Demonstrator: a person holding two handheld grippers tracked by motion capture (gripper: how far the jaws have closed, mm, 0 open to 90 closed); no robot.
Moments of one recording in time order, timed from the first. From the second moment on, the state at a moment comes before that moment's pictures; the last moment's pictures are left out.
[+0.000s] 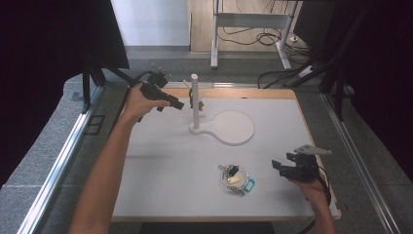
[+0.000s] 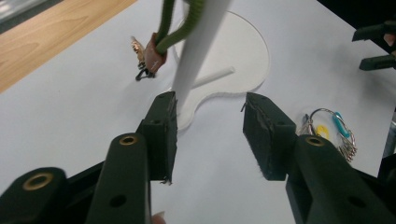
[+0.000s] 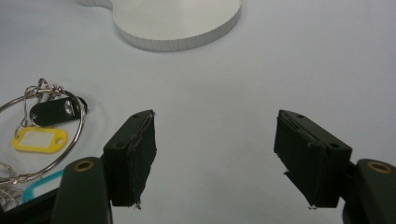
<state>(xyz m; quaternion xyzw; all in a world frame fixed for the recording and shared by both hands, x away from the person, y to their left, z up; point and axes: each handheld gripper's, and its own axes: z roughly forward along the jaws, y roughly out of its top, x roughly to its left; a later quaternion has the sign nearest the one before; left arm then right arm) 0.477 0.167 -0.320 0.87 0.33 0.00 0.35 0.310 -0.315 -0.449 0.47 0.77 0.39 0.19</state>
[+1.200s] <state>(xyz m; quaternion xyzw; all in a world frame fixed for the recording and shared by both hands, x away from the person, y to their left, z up) 0.317 0.186 -0.393 0.87 0.33 0.02 0.35 0.303 -0.293 -0.449 0.43 0.80 0.38 0.18</state>
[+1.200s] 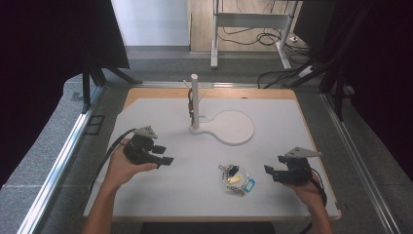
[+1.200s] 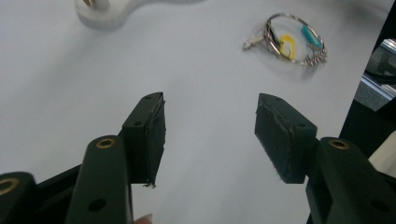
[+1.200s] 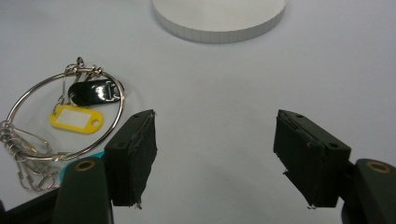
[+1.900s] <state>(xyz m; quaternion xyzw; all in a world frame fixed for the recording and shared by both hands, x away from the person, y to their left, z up) 0.309 0.181 -0.418 0.87 0.34 0.01 0.34 0.300 -0.284 -0.440 0.43 0.80 0.38 0.17</state>
